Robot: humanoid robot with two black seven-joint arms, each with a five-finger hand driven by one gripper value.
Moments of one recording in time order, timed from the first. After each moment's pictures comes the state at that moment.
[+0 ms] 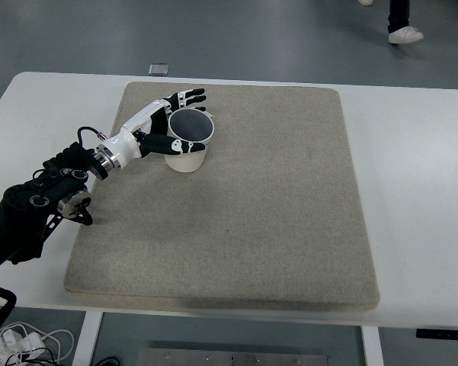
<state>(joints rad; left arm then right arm) -0.78 0.23 -0.60 -0.60 0.77 -0.36 -0.61 0.01 0.00 0.00 0.19 0.00 0.03 -0.03</state>
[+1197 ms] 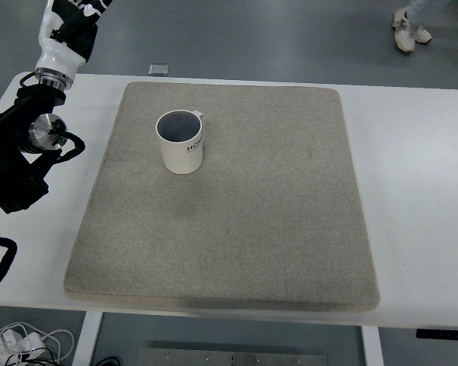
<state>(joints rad) -0.96 0.26 -0.77 -0.49 0.10 -0.35 -0.57 0.01 0.00 0.00 0.19 0.00 0.03 -0.03</state>
